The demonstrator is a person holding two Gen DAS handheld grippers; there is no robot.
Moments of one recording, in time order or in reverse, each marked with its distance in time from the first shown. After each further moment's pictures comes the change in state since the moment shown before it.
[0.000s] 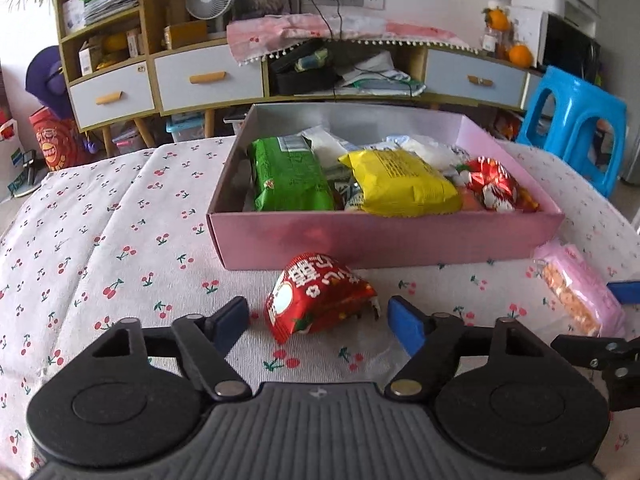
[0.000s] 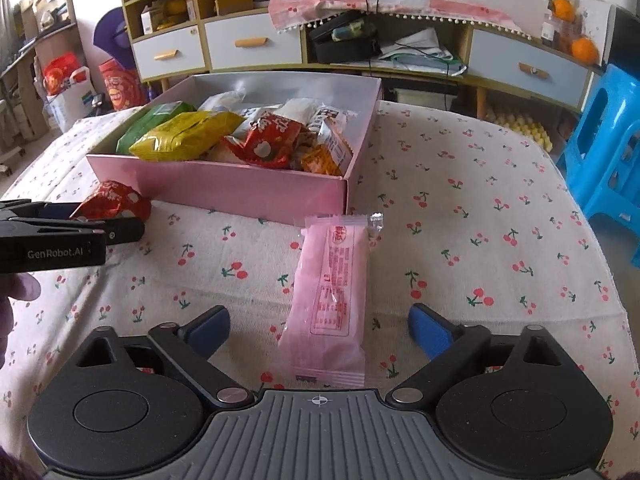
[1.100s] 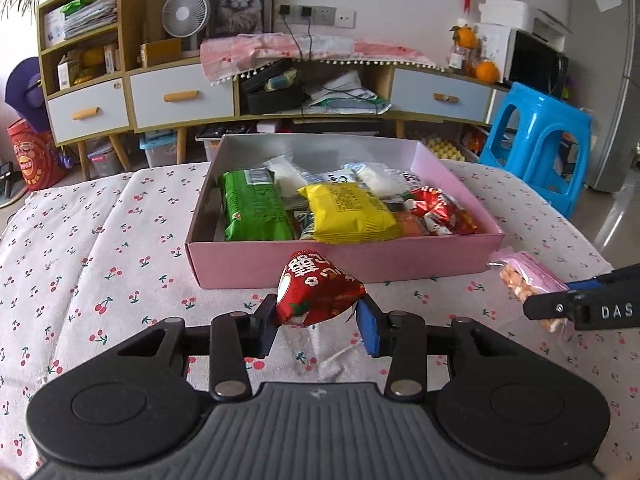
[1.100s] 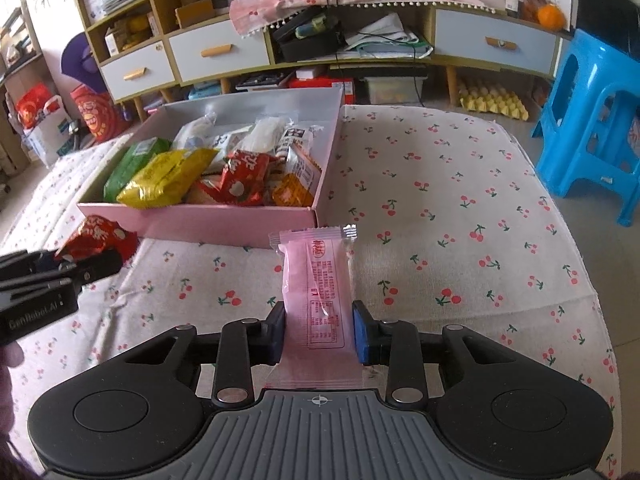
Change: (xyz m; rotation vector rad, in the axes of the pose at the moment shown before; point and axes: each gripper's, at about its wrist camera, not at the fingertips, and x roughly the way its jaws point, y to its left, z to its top) left arm -0.021 -0.007 0.012 0.026 -0.039 -0.104; right arm -0.024 -0.014 0.024 0.139 0.046 -0.017
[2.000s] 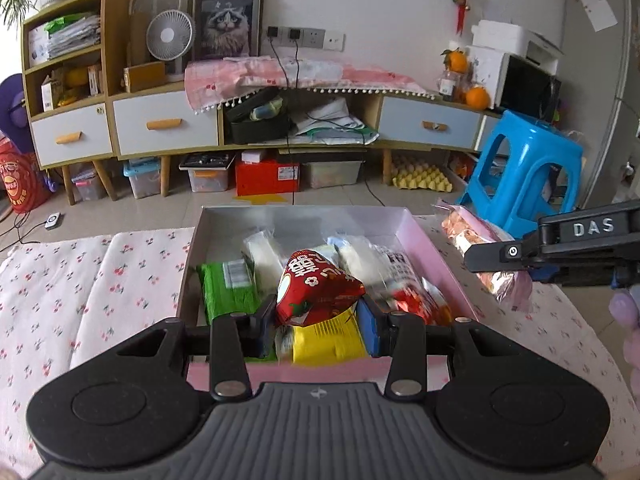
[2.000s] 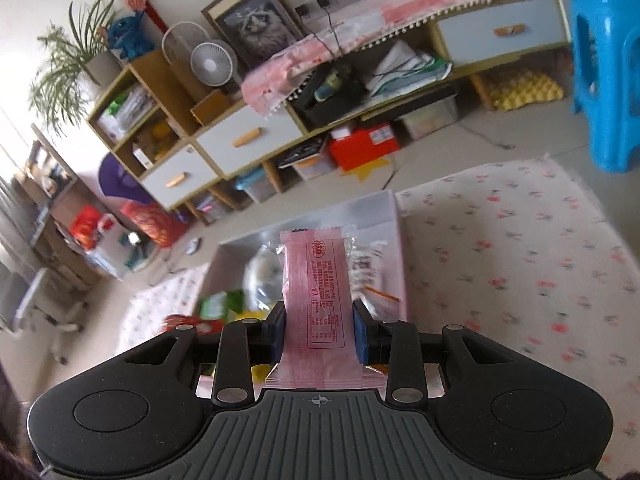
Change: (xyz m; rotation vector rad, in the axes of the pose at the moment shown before) left arm 0.024 -0.004 0.062 -0.013 -0.038 -0.040; right arm 0.007 -0.017 0.093 0.292 -0.115 0.281
